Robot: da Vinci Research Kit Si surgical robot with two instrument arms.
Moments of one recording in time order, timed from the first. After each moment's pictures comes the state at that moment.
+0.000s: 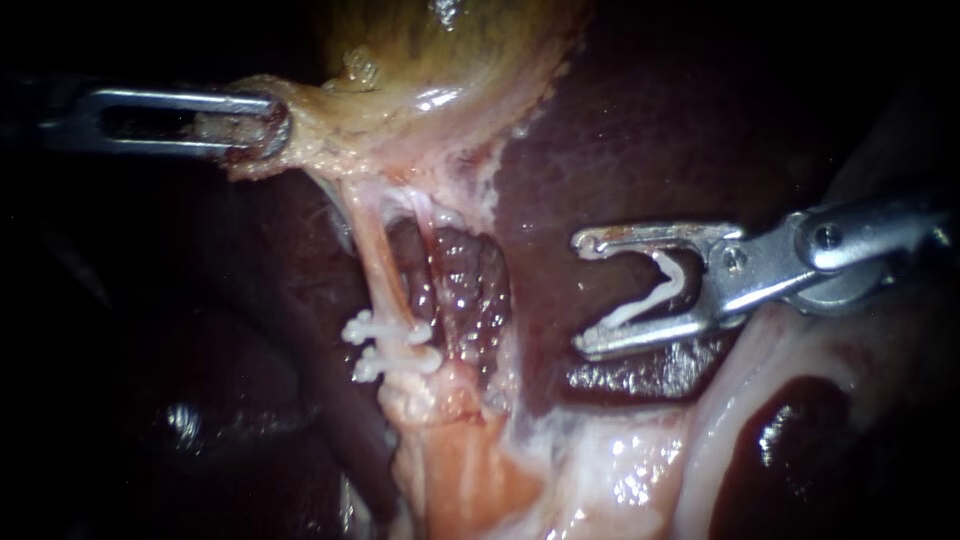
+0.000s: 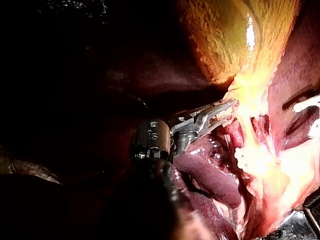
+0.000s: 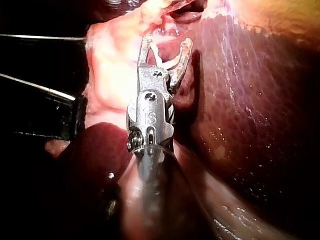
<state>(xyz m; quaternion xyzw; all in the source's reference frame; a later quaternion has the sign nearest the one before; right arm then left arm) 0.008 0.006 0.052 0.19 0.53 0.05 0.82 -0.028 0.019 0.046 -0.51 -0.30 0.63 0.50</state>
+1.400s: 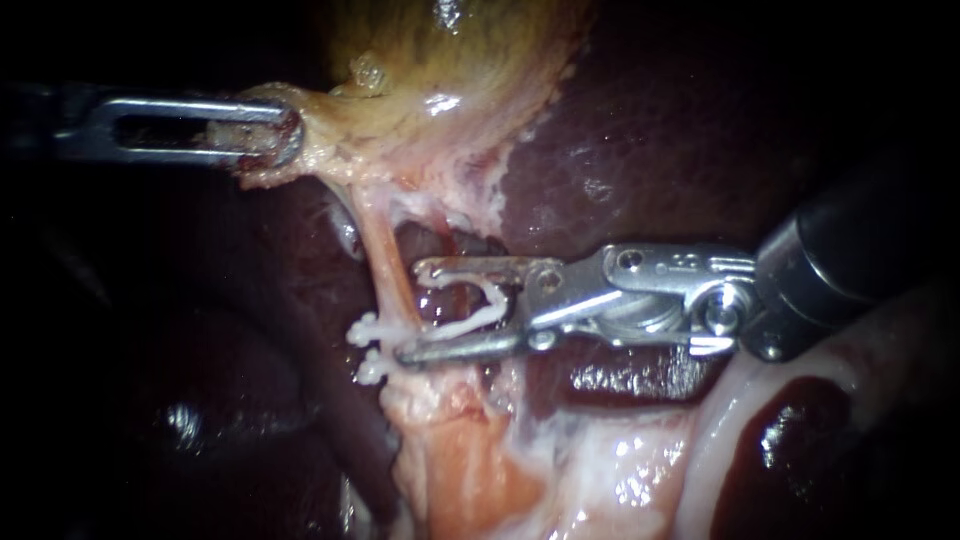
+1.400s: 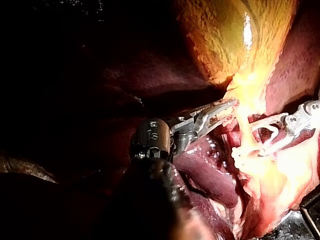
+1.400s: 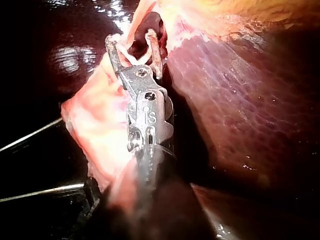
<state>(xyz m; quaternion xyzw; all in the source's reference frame) 0.020 0.004 0.060 0.29 0.53 0.18 0.78 -0.029 0.019 0.046 -0.51 -0.30 0.63 0.51</state>
